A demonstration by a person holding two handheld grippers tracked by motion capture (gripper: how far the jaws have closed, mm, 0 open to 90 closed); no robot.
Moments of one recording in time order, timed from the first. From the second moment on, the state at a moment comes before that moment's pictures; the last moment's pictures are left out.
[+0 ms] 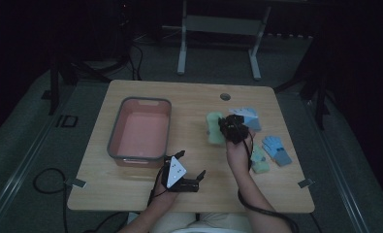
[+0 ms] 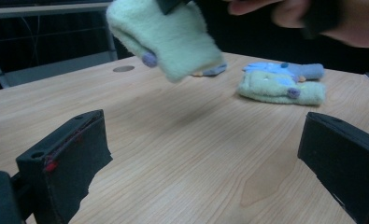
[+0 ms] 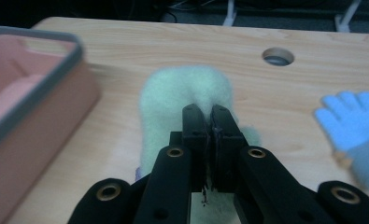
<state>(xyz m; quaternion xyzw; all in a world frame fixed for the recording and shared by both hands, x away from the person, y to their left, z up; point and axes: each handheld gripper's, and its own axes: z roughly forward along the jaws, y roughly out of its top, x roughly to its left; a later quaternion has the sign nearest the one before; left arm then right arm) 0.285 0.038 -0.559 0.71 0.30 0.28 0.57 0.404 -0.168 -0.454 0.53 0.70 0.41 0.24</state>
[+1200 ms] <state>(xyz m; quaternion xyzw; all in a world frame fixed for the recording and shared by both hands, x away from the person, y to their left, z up) 0.285 0.038 -0.559 0.71 0.29 0.28 0.57 0.365 -0.173 -0.549 0.56 0.72 0.34 0.22</state>
